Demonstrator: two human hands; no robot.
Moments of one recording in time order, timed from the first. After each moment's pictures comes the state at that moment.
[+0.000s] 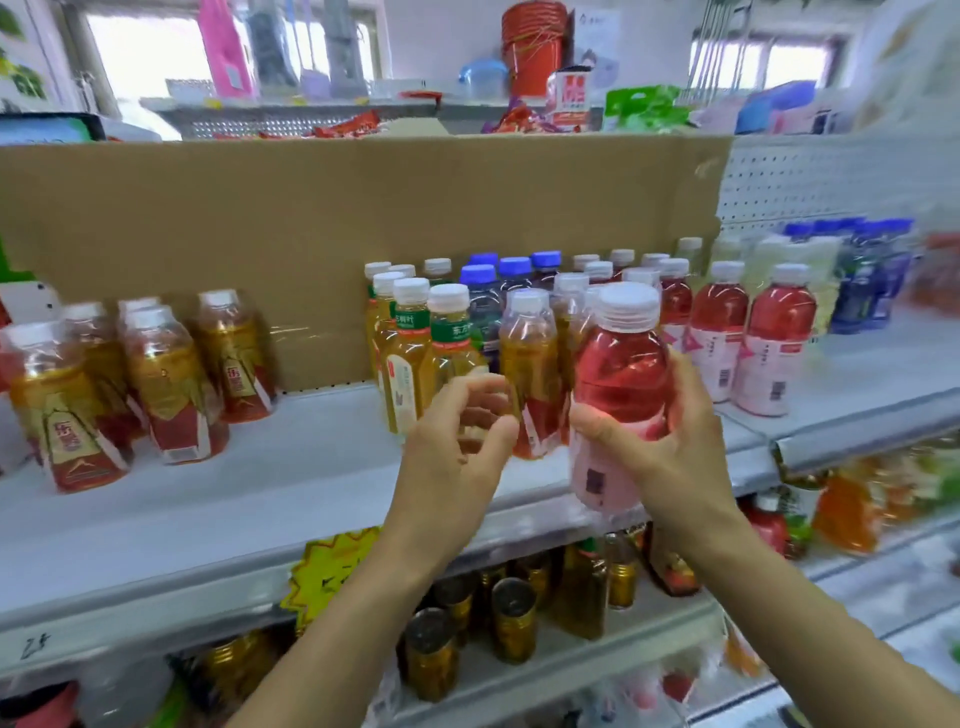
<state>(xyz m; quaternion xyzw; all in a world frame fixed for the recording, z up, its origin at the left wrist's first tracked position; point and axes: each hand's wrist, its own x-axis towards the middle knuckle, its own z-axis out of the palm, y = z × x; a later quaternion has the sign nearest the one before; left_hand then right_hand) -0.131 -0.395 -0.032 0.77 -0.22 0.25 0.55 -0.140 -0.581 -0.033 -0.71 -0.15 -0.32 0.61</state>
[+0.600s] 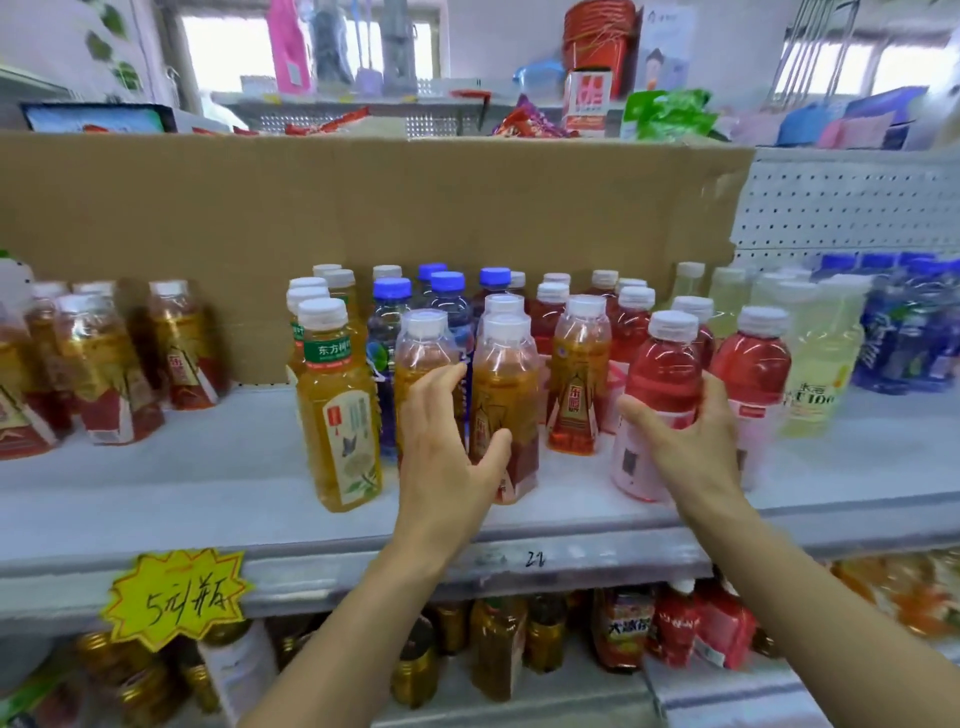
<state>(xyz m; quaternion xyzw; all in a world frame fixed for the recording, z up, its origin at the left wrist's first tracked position) -0.051 -0.533 -0.056 0.83 -0.06 0.41 0.38 0.007 -0.753 -0.052 -0.76 -0.02 -0.29 0.58</state>
